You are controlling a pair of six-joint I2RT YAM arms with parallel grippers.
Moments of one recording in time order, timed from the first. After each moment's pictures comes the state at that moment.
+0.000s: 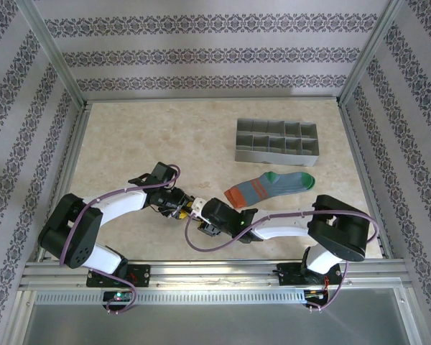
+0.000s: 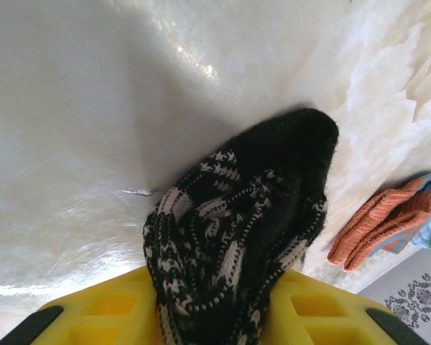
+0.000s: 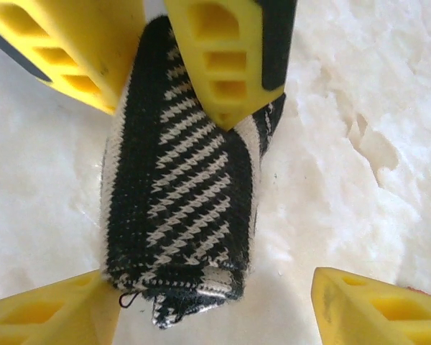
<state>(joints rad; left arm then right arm) -0.47 1.47 0.69 -0.37 0.46 -1.40 1.15 1.57 0.70 0.02 0.28 -0.08</state>
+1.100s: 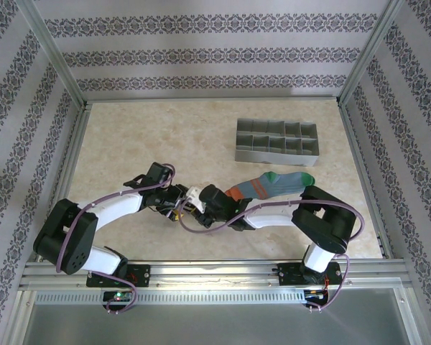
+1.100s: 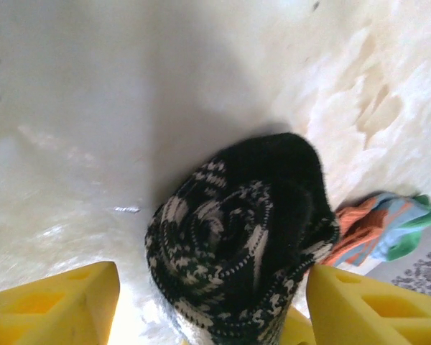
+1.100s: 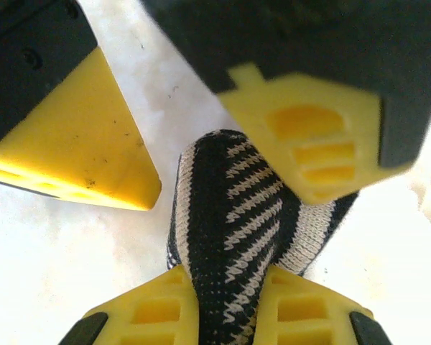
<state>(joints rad) -0.44 1.42 0.64 -0.28 0.43 -1.48 1.01 1.70 0.77 0.15 -0.05 0.04</state>
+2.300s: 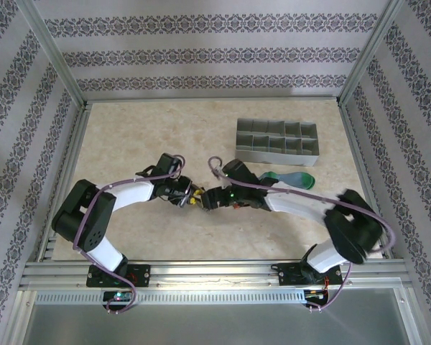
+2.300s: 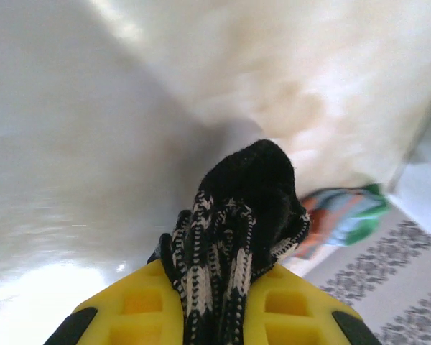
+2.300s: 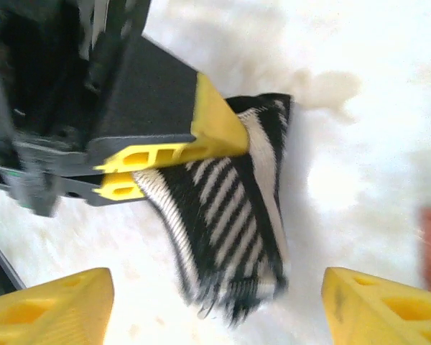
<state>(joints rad) -0.44 1.61 0.81 -0.17 0.52 -1.52 0.78 1.45 0.87 -0.26 -0.24 0.55</state>
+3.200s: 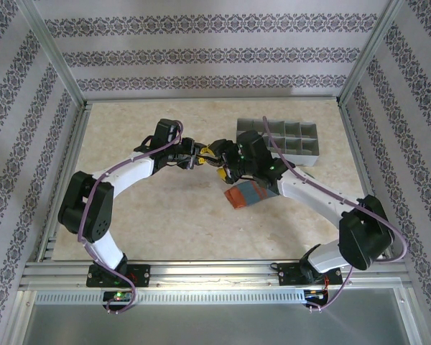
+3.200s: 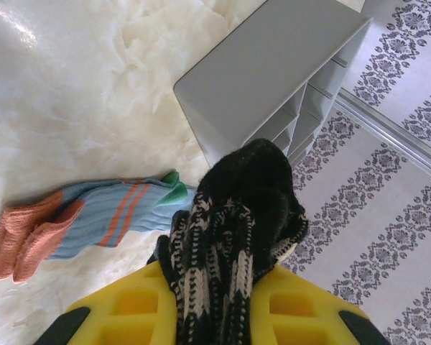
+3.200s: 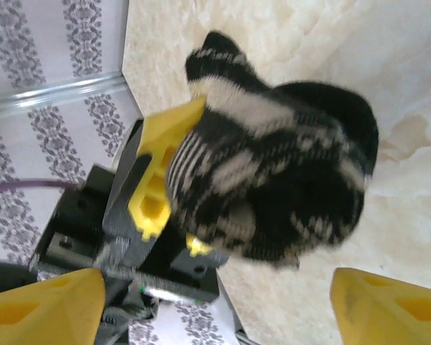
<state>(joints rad) -0.38 1.70 1.12 -0.10 0.58 -1.71 0.63 1.46 1.01 -0.13 -0.27 1.57</state>
